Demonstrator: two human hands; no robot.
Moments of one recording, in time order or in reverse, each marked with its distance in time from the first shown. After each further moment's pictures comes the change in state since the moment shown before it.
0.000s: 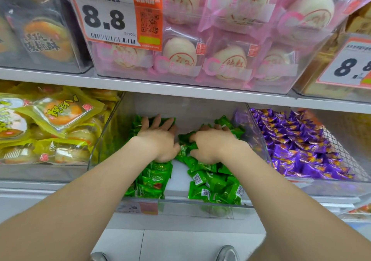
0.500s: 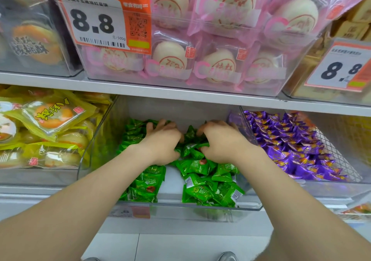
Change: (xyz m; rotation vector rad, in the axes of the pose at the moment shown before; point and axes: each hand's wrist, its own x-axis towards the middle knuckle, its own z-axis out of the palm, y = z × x) left_hand 0.001 0.017 -0.003 -0.130 0.182 0.126; right_hand -0.023 0.036 0.000 0.097 0.313 -0.022
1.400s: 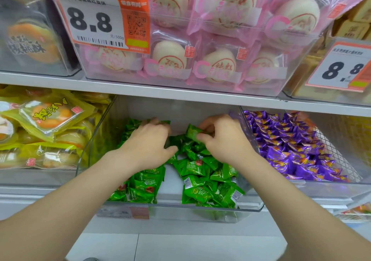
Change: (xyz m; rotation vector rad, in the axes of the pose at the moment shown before) left_hand -0.037 -0.007 -0.020 -0.143 0.163 -0.075; right_hand -0.005 0.000 0.006 0.469 0.312 0.105
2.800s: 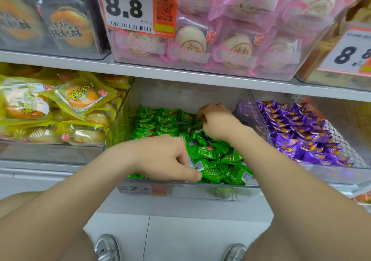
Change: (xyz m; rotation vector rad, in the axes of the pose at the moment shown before) left_hand -0.071 0.015 -0.033 -0.195 -0.472 0.261; right_hand 0.035 -0.020 0.032 -0.364 -0.280 -0.041
